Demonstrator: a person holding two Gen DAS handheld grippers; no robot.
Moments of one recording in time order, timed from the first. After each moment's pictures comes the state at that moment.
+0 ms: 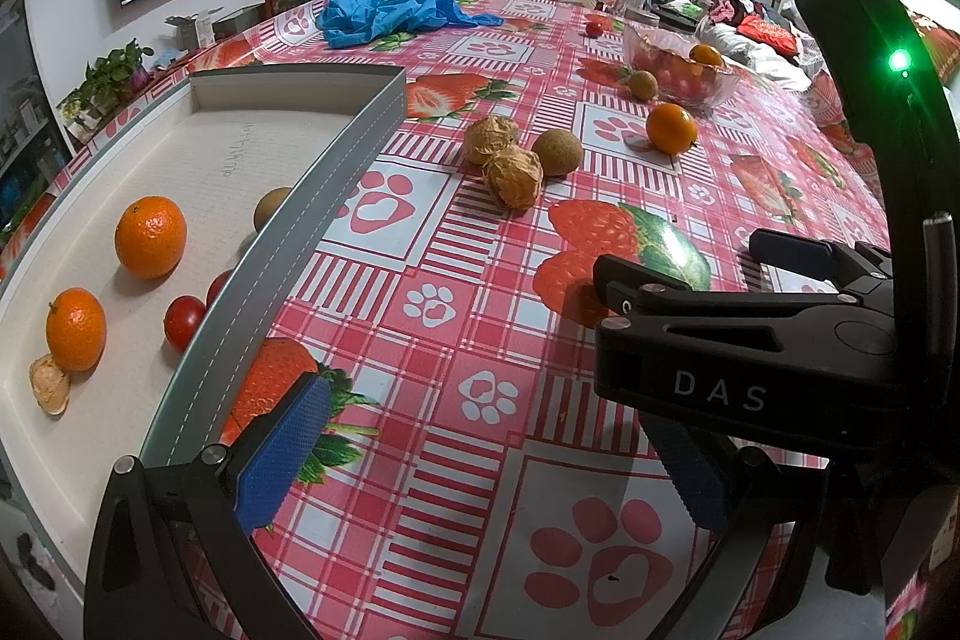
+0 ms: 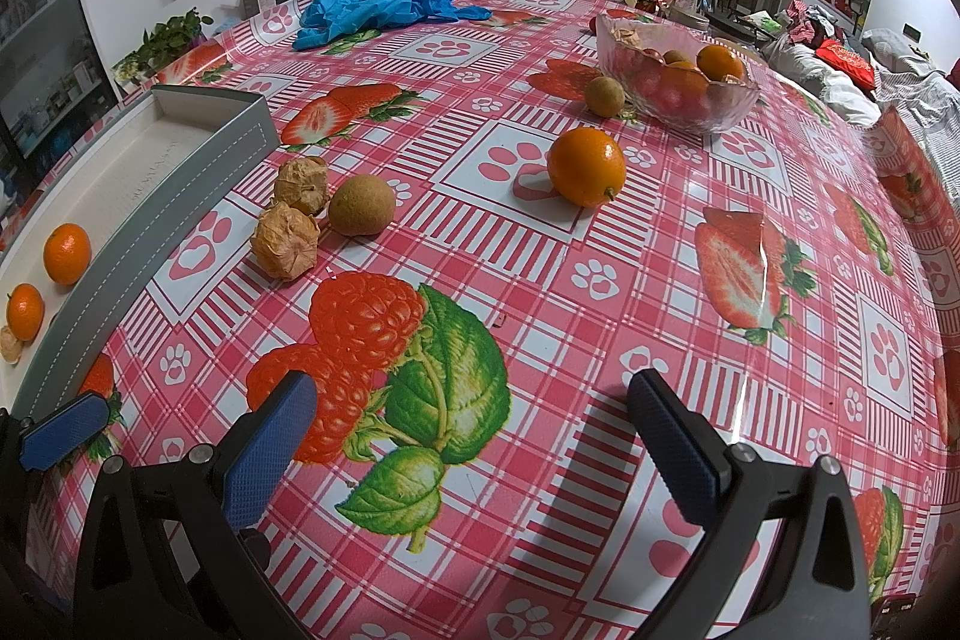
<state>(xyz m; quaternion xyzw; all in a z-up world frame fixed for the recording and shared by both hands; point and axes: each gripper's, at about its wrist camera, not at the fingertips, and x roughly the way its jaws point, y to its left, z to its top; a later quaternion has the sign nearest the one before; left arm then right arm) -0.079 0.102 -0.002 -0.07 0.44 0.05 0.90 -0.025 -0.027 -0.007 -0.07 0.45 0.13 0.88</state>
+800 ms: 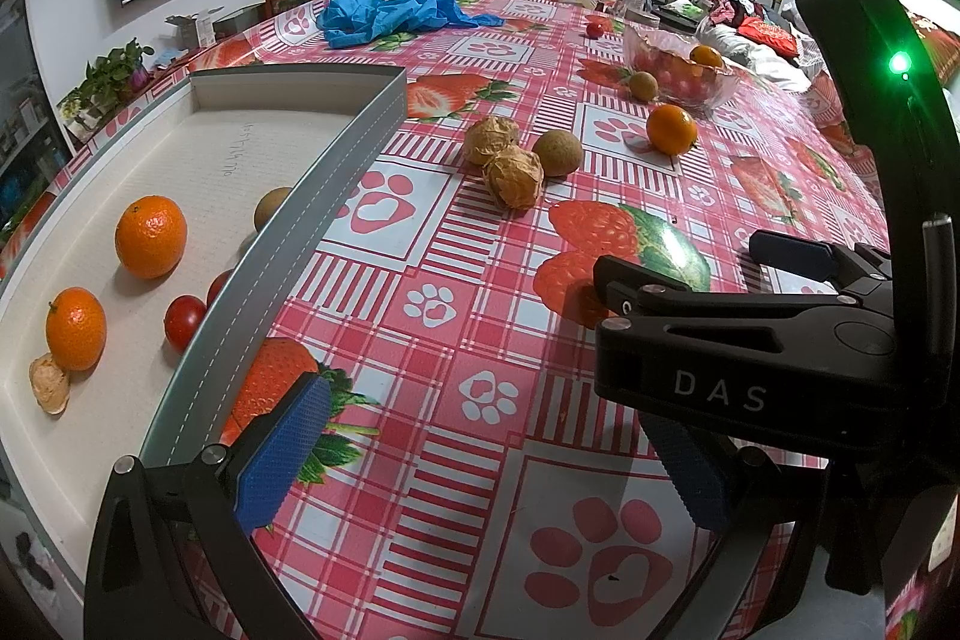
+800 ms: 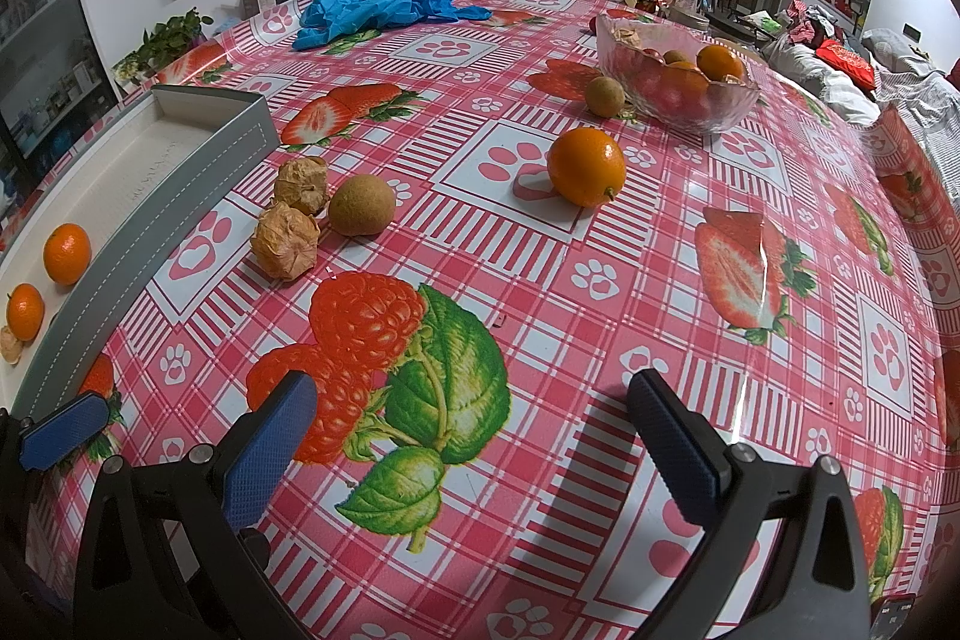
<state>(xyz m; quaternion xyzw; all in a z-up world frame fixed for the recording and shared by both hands) -0.079 0.102 -0.001 -0.07 0.44 0.05 0.90 -0.025 -0.026 -0.007 -0.07 0.45 0.13 0.88</state>
